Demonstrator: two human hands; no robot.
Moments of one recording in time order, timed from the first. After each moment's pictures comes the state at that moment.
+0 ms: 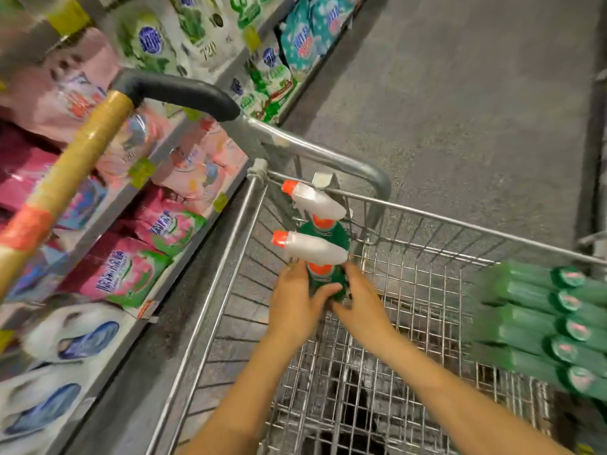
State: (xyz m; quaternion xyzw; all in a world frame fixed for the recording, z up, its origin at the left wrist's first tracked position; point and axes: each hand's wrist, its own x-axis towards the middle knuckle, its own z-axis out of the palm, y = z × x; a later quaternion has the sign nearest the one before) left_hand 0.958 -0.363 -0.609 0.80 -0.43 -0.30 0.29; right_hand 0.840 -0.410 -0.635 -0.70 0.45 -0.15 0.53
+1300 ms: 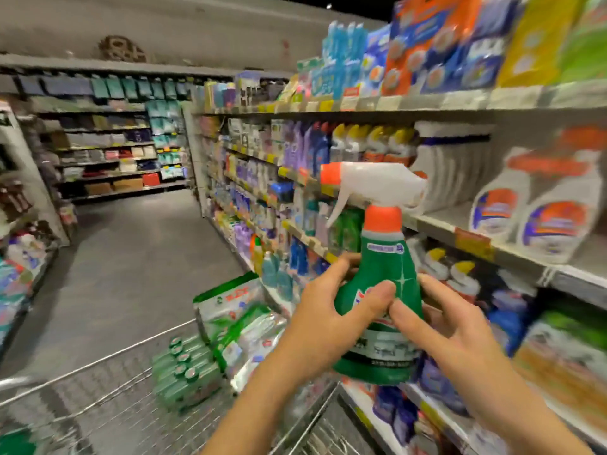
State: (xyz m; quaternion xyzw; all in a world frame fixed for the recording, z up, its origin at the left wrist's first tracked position) left_hand 0.546 -0.116 -0.269 0.10 -0.78 -0.51 0.35; right_hand 0.431 -0.002 -0.276 -0.53 0.51 -0.64 0.21
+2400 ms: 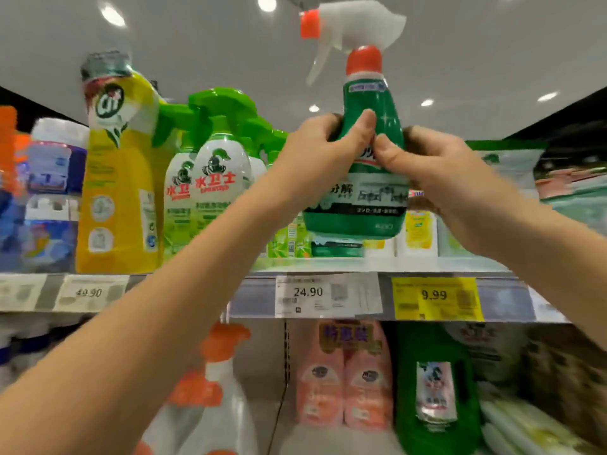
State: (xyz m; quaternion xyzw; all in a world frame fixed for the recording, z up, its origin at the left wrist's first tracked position) left_hand 0.047 -0.001 0.034 -0.31 -0.76 -0.45 0.35; right_hand 0.042 0.149 0.013 -0.35 0.70 -0.56 -0.28
